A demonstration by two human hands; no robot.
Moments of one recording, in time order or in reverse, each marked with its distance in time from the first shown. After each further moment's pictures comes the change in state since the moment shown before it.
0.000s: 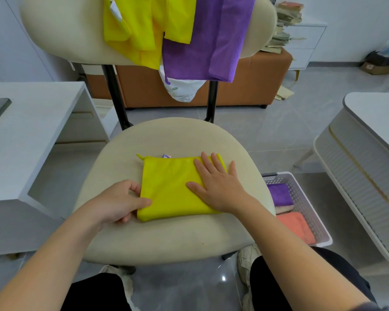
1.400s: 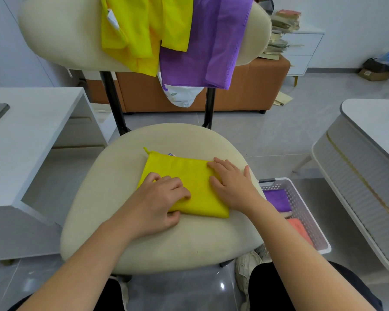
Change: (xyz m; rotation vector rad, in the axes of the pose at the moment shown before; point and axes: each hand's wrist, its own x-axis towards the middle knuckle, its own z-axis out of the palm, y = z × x) left_hand 0.016 0.024 0.047 0.868 0.240 1.015; right_hand -0.005 0.036 -0.014 0.286 0.105 0.083
